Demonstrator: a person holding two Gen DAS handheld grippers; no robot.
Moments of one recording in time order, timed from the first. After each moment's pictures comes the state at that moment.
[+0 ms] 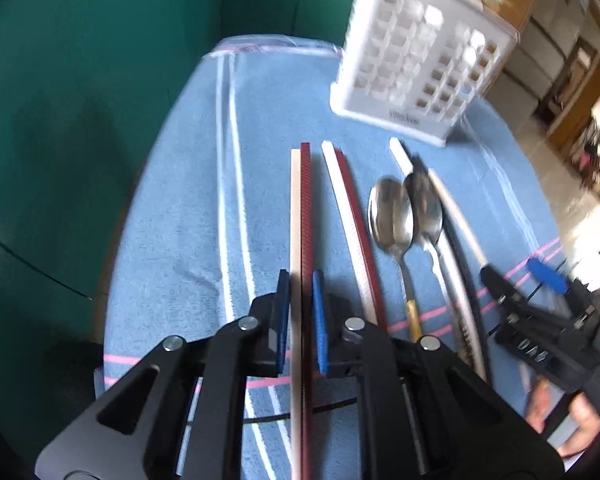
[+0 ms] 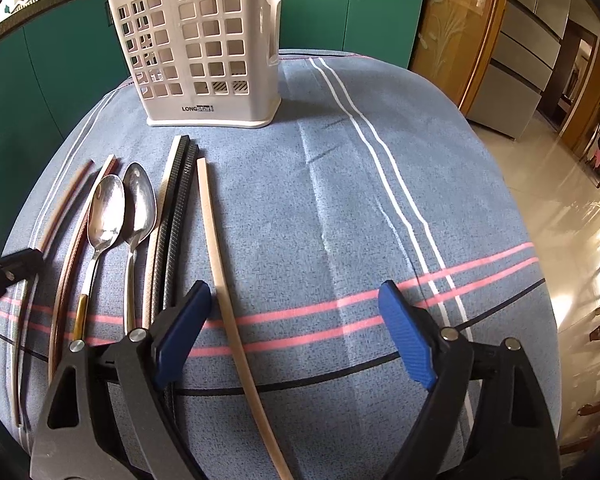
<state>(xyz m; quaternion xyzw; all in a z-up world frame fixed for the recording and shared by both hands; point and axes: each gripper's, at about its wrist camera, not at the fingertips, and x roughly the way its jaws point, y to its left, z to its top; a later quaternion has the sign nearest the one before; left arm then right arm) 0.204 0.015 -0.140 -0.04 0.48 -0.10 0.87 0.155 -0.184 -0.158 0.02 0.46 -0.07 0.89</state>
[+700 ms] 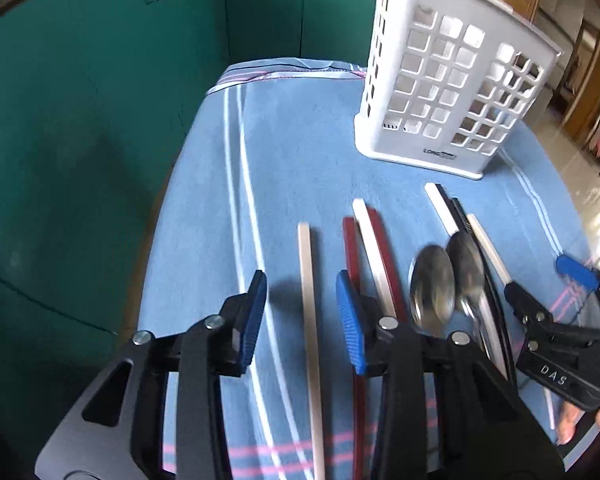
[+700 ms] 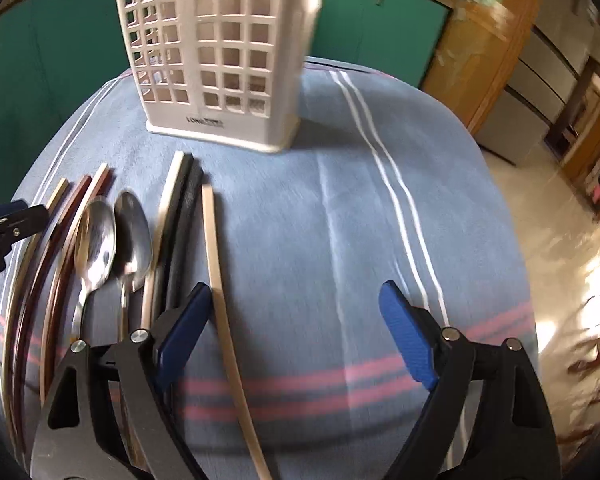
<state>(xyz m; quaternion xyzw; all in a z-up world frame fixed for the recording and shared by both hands) 0.262 0.004 -0.144 0.03 0.48 -0.08 0.87 0.206 -0.171 -0.153 -0.05 0.47 -0.05 0.88</state>
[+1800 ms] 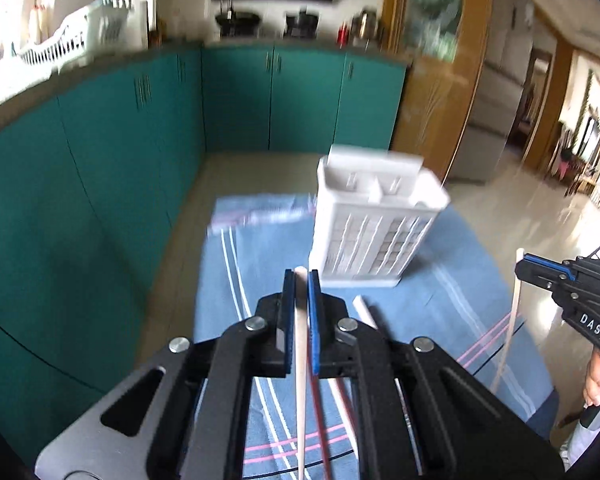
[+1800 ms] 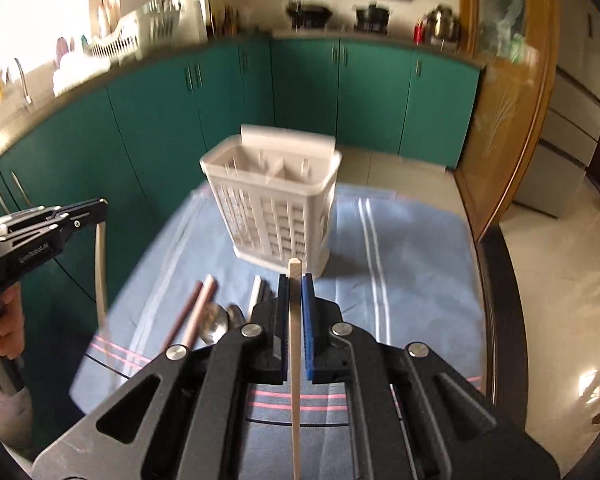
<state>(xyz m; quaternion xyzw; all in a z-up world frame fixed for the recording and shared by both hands) 0.226 0.012 0.012 0.01 0.33 -0.14 0.94 0.156 -0.191 0.017 0.00 0.36 0.07 0.93</state>
